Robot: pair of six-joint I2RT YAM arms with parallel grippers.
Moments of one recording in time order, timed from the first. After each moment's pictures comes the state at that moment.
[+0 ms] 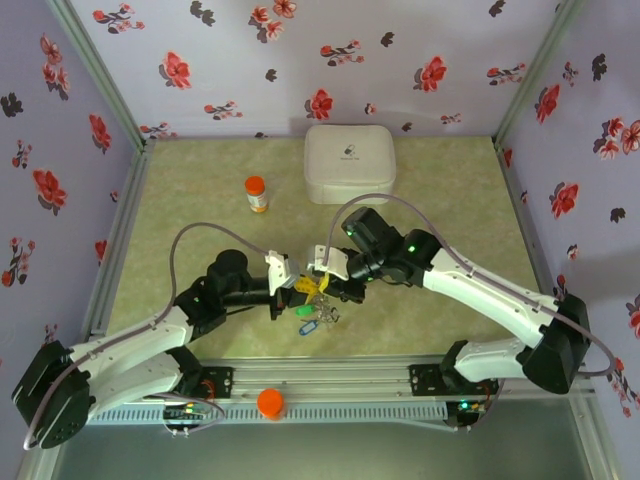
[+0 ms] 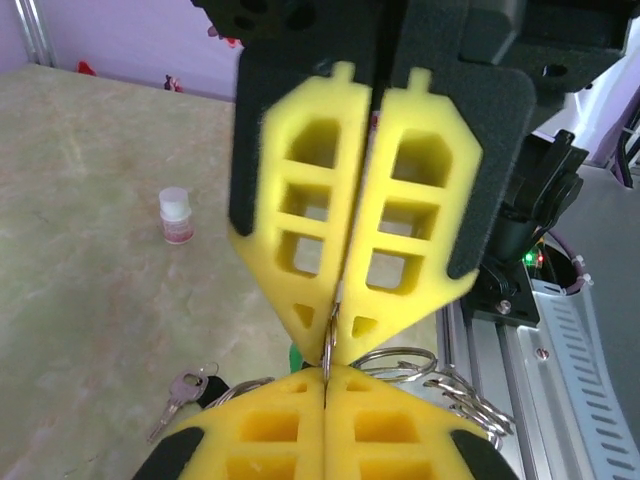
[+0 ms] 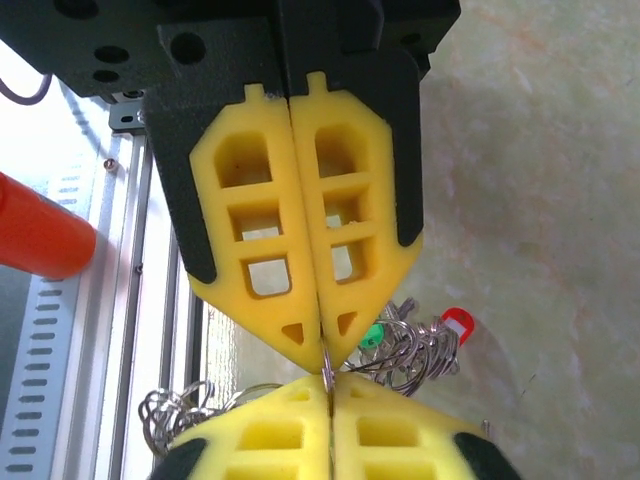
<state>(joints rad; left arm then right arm) -0.84 0.95 0.43 0.25 0.60 0.04 0.90 1.27 1.11 -0.76 -0.48 -0.50</state>
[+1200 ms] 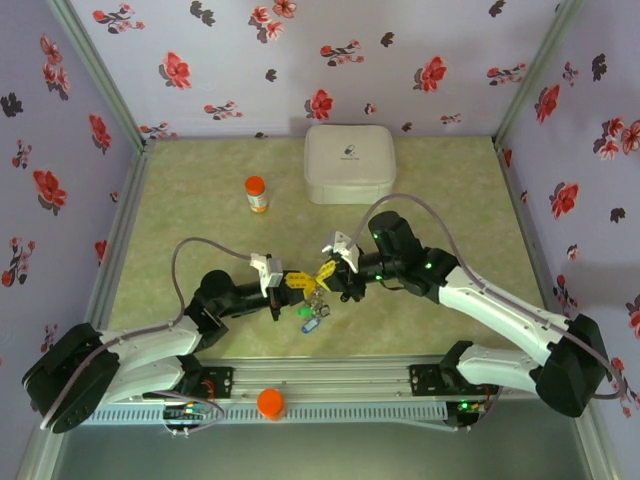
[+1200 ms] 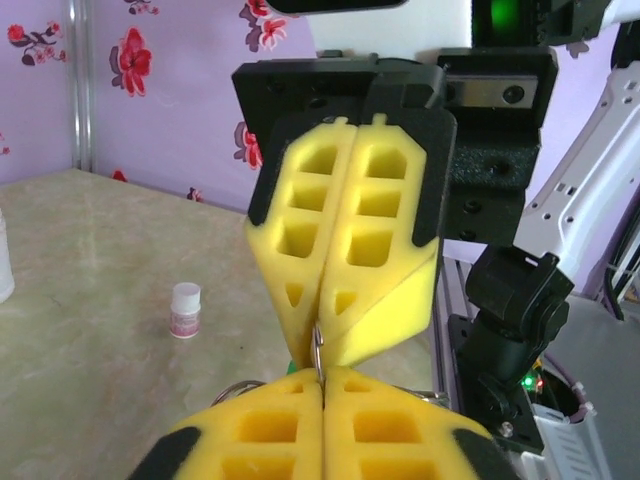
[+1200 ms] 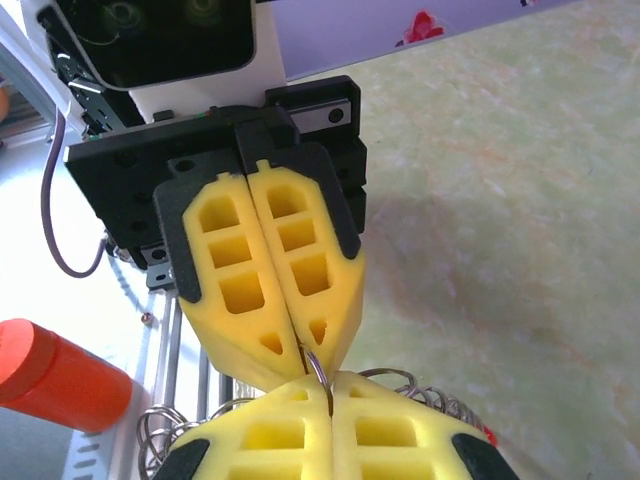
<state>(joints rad) -0.83 1.07 0.20 0.94 0.55 -0.23 0.80 1.14 0.84 -0.30 -0.69 -0.20</state>
